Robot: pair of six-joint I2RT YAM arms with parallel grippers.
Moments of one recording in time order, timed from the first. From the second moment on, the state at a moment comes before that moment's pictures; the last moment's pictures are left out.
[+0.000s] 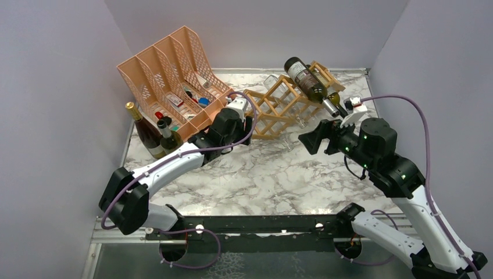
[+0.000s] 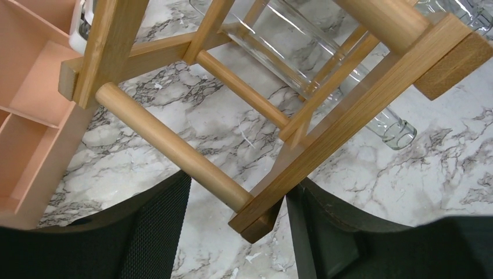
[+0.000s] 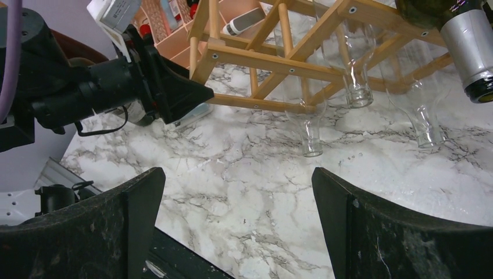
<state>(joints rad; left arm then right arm) -0.70 1.35 0.93 -0.13 -0.18 -0.30 0.58 0.75 1.11 -0.67 0.02 0.38</state>
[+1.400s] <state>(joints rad) -0.59 1.19 1.03 -0.23 0.01 -0.17 0.58 0.93 1.16 -0.69 0.19 0.32</state>
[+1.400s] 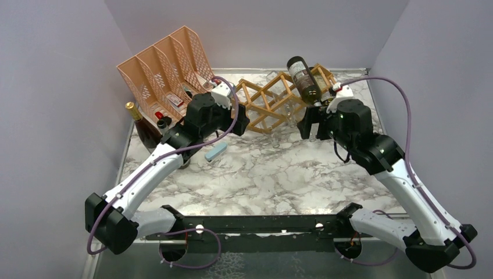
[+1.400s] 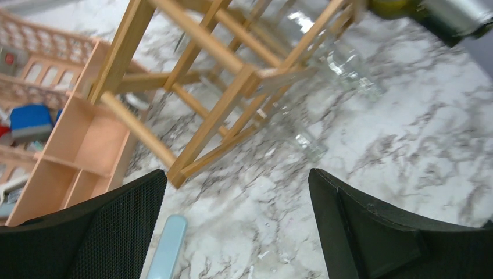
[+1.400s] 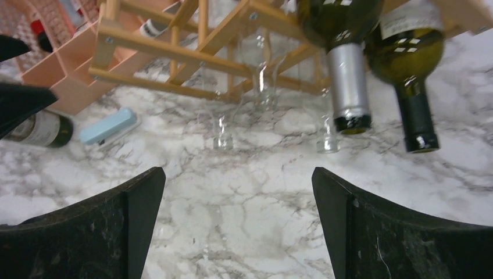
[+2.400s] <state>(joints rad) -0.56 1.16 1.02 0.05 0.28 -0.07 0.12 1.36 1.34 -0.60 -0.15 0.23</state>
